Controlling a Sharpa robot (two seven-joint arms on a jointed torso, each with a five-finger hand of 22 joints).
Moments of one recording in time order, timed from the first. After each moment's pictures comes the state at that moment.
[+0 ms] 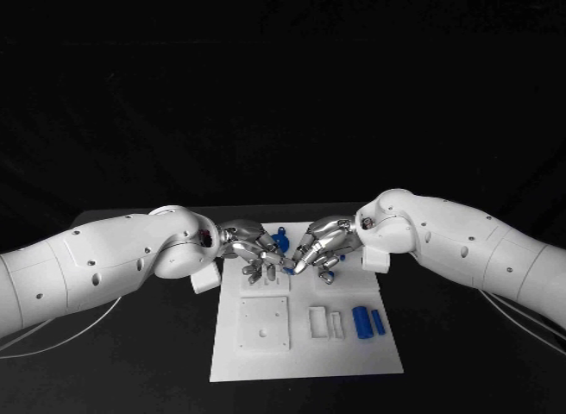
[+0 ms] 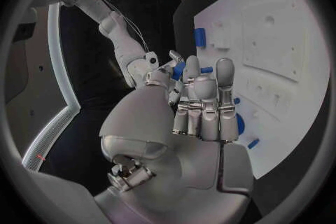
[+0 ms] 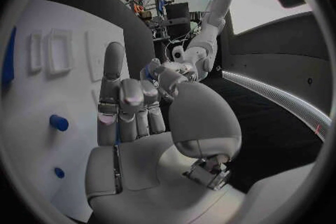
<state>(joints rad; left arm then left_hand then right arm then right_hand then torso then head) 1.33 -0.60 -0.21 1.30 -0.55 0.28 -0.06 1.22 0.07 -0.05 0.07 0.51 1.04 0.04 0.14 0.79 1.29 -0.02 0.46 0.26 1.33 -0.09 1.22 0.54 0.07 1.05 -0.11 0.98 0.75 1.10 -0.57 0.16 1.09 -0.59 0.66 -0.23 1.20 0.01 0.50 -0.16 0.18 1.20 0.07 0.06 0.09 1.24 -0.02 1.10 1.18 1.42 -0.08 1.09 1.14 0.08 1.46 -0.10 0.32 0.79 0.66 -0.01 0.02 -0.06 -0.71</state>
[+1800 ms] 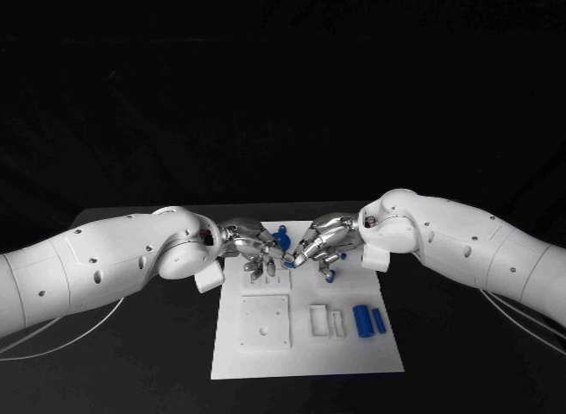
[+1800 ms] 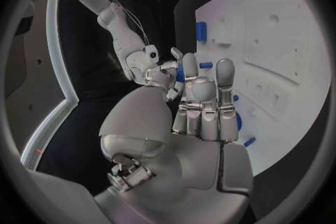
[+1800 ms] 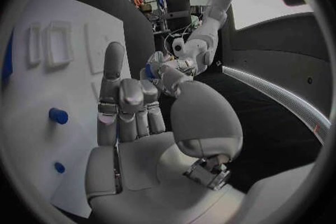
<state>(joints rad) 1.33 -0.60 -0.22 1.30 -0.49 0.22 -0.08 1.18 0.09 0.06 -0.04 0.69 1.09 0.06 0.13 0.81 1.43 -0.05 0.37 0.23 1.35 -0.11 1.22 0.54 0.06 1.05 -0.12 0.98 0.77 1.10 -0.58 0.15 1.09 -0.58 0.60 -0.22 1.17 -0.01 0.42 -0.15 0.38 1.20 0.07 0.06 0.08 1.23 -0.03 1.08 1.15 1.42 -0.08 1.08 1.14 0.08 1.46 -0.10 0.29 0.79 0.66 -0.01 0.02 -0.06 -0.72</state>
